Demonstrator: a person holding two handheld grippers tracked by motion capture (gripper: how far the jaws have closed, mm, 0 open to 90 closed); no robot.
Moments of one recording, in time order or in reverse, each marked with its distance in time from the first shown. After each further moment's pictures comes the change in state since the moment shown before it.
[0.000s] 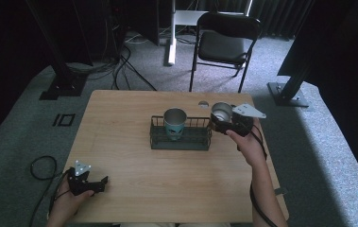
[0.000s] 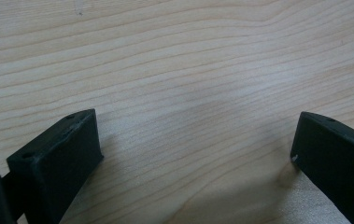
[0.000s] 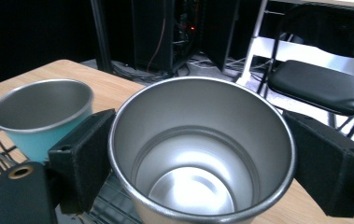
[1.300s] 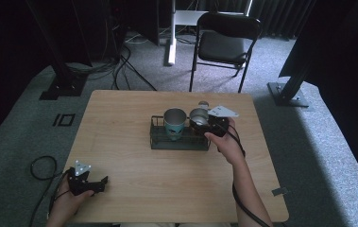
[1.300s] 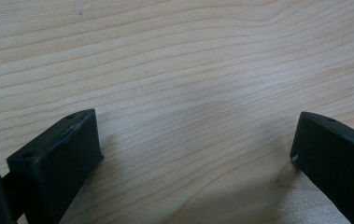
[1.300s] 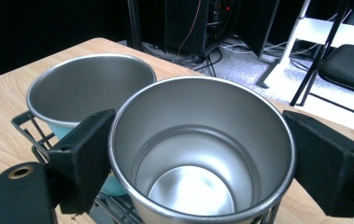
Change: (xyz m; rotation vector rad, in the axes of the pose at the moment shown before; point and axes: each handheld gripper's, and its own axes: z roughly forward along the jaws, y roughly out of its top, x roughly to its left) left arm 0.000 0.000 0.000 0.000 0.000 0.000; right arm 0.043 -0.013 0.051 0.076 0.119 -0.013
